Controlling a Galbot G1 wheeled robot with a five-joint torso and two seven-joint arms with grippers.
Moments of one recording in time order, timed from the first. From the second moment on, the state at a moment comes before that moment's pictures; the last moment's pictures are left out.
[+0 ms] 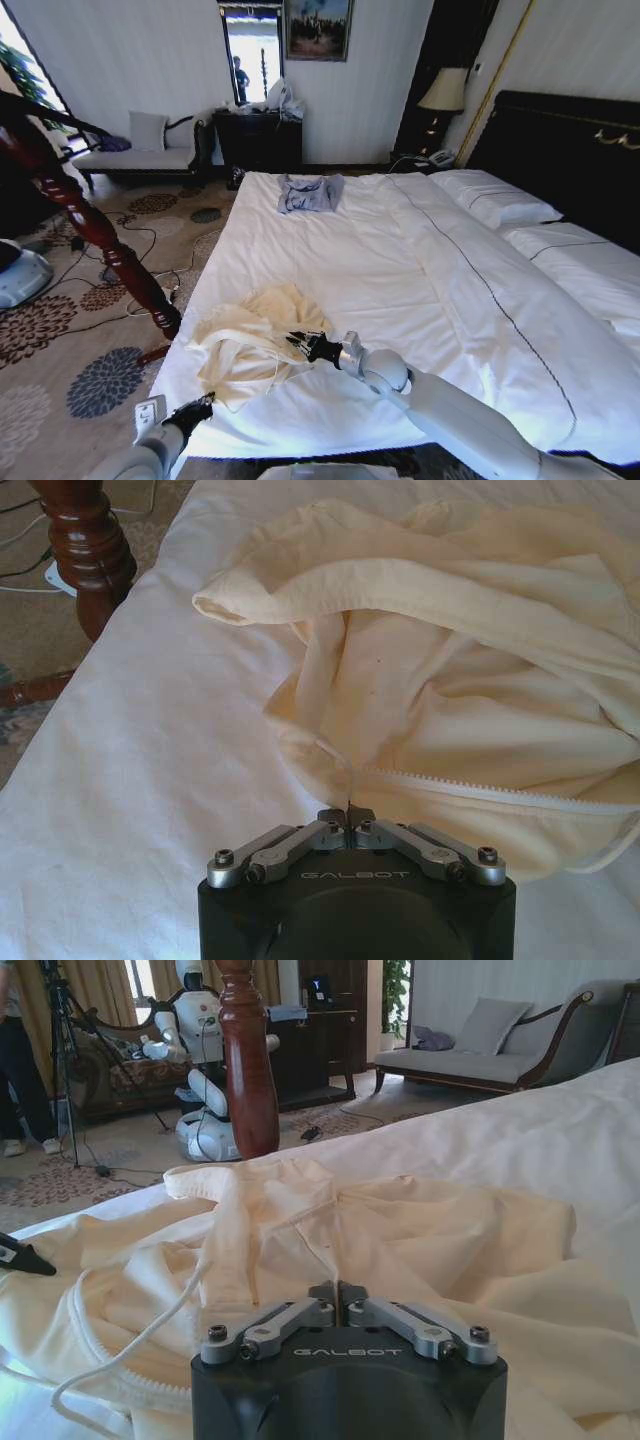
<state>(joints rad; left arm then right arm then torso) 1.97 -0.84 -0.61 -2.39 -1.15 0.45 -0.64 -0.84 0.87 -0.35 1.87 0.58 -0.24 -0.15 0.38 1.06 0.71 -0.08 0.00</state>
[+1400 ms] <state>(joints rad) 1.00 -0.21 -0.68 -2.35 -1.53 0.40 -0.57 -0.65 0.66 0.29 2.24 1.29 -0.32 0.28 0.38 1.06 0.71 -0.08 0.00</state>
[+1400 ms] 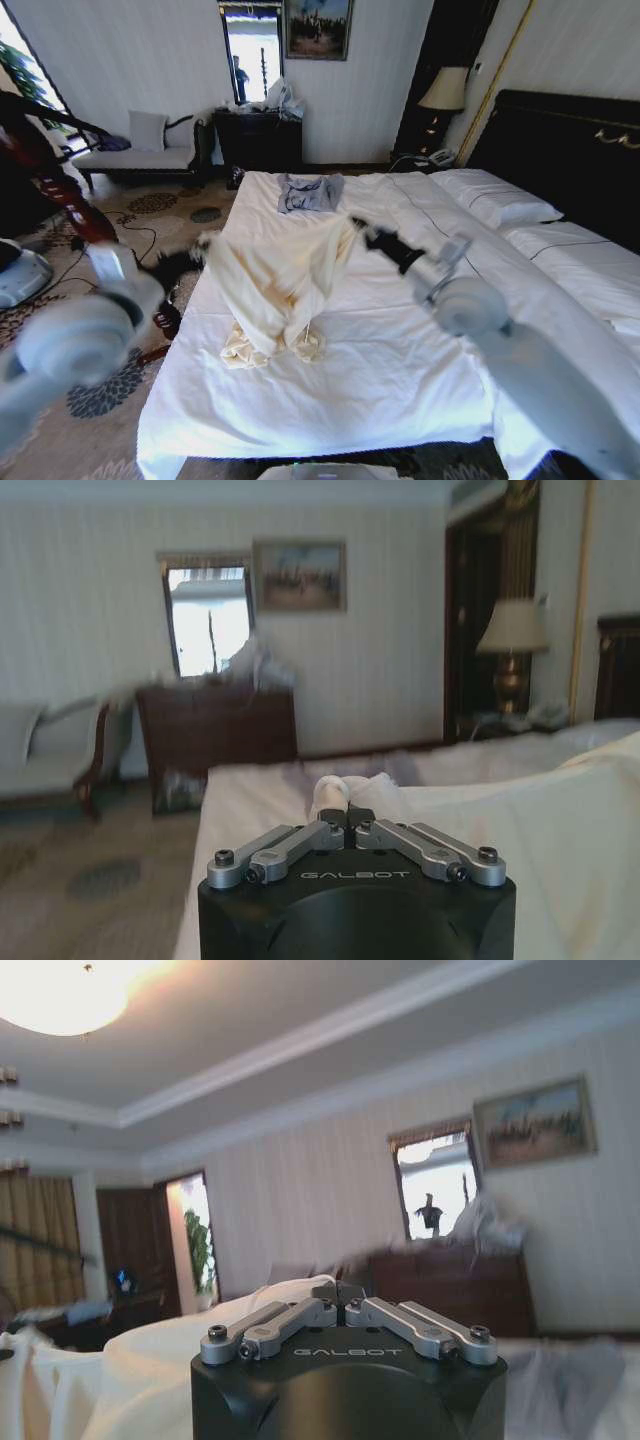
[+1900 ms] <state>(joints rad) 0.78 0.13 -0.79 -2.13 -1.62 0.33 -0.39 -0.06 0.68 0.12 2.11 1.55 -0.38 0.45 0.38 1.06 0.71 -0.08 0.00</state>
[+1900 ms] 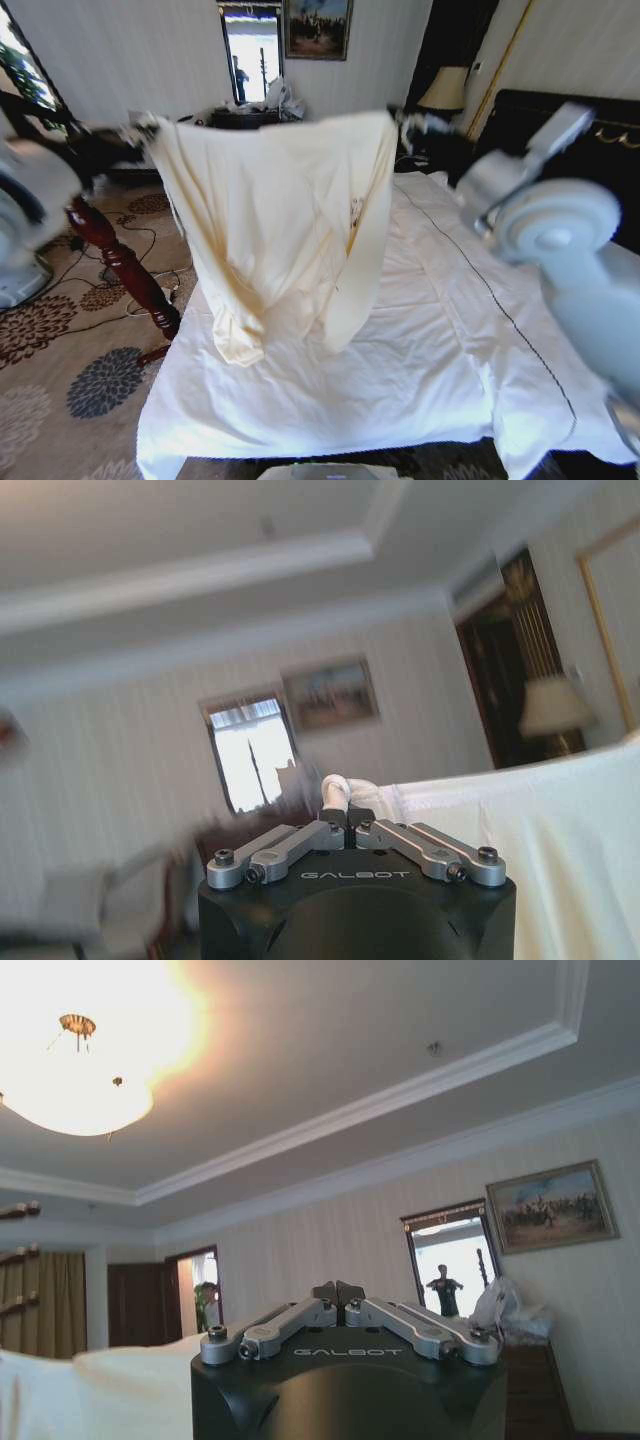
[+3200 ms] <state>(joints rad) 0.33 0.26 -0.87 -2.29 -2.15 0.55 -0.55 -0.43 0.22 0.85 2.34 2.22 -0.46 0.66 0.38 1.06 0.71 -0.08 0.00</state>
